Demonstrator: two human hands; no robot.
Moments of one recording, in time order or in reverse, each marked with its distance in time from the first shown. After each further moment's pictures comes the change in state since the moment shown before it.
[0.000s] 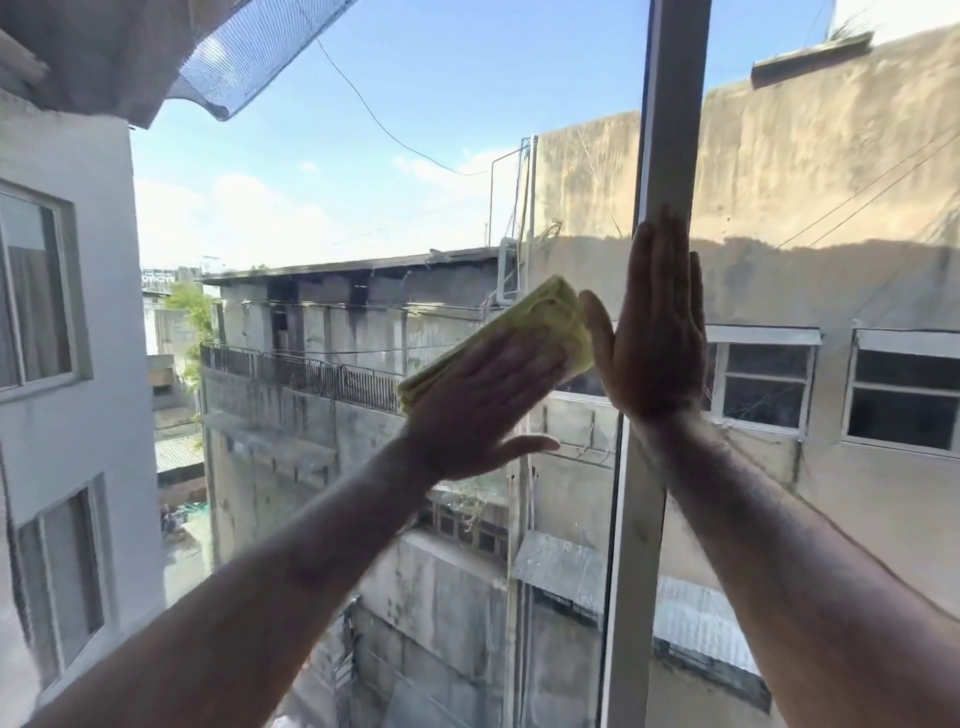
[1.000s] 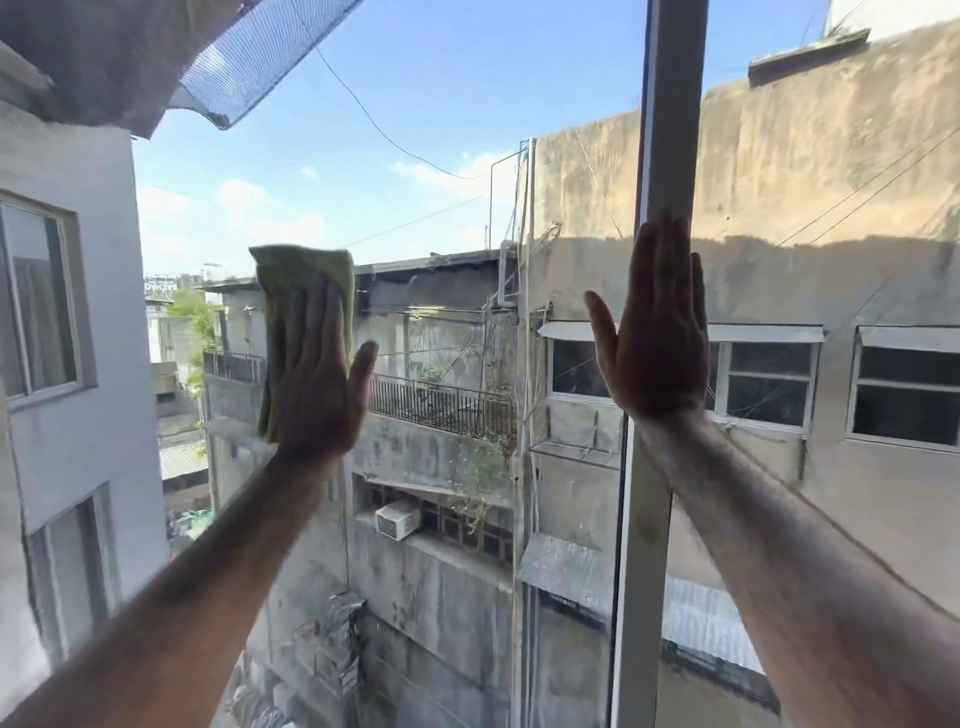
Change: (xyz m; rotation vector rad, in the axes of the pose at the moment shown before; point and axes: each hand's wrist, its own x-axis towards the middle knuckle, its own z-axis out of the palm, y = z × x) left_hand -0.091 -0.077 -0.028 -0.089 0.096 -0.844; right_hand -0.002 0.001 0.003 0.003 -0.016 0.013
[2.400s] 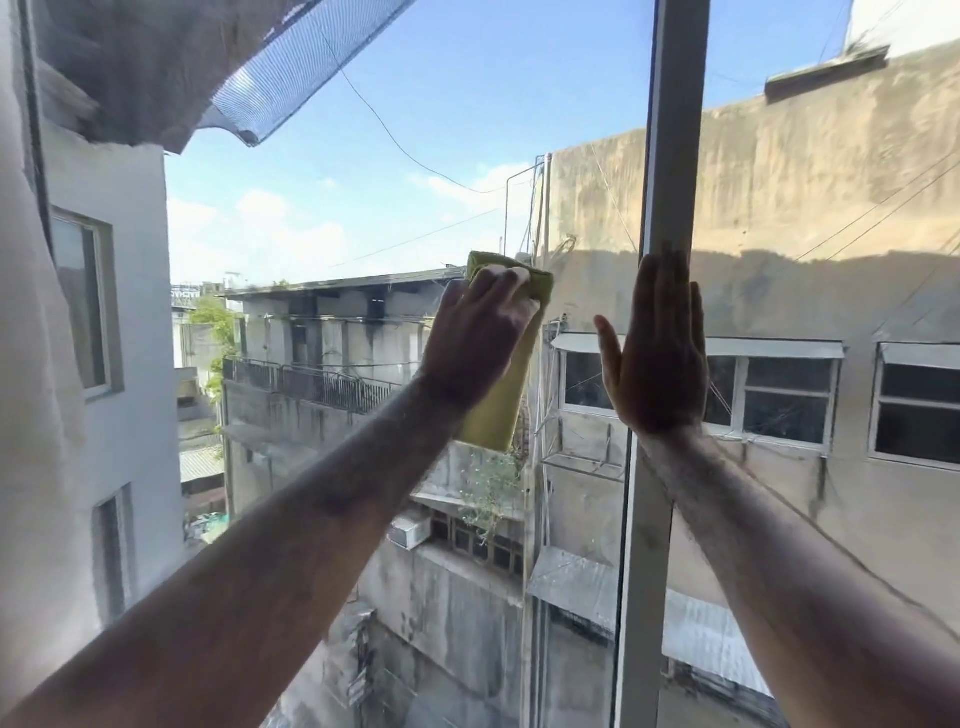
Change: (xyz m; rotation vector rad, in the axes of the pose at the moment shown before) left_hand 0.066 0.127 -0.025 0.054 -0.079 0.449; right_hand 0.000 0.001 -0.001 -0.035 -0.033 0.010
